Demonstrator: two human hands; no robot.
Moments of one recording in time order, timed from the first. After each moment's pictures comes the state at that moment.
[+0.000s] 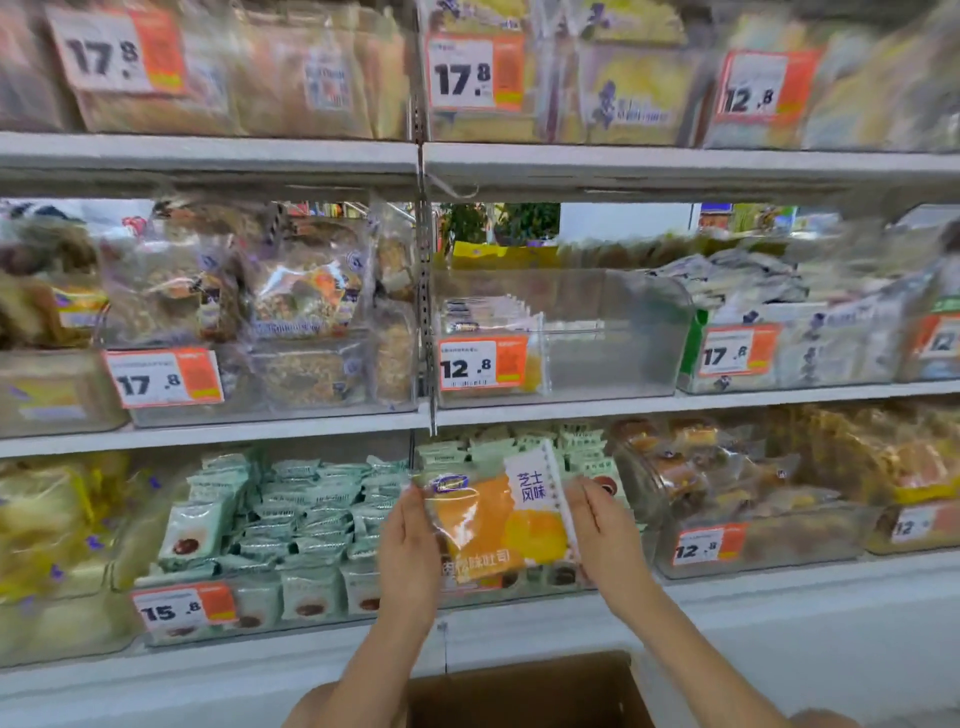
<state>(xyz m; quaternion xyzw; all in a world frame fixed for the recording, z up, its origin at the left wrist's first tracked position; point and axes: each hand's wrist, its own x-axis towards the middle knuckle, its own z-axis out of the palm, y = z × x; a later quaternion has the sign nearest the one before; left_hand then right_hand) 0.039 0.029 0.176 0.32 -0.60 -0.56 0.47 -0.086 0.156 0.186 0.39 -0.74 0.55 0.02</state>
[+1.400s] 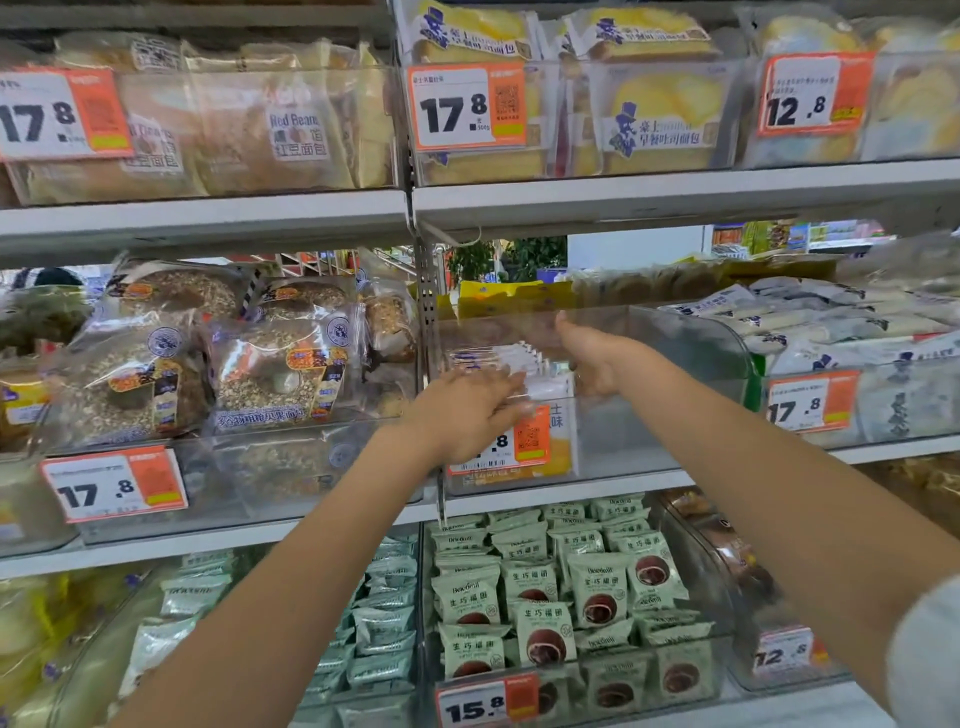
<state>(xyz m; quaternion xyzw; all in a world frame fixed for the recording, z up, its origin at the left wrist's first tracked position) -0.071 -0.081 0.353 0.10 -0.98 0.09 0.15 -0.230 0.009 0.387 0.26 -0.77 0.50 -0.28</state>
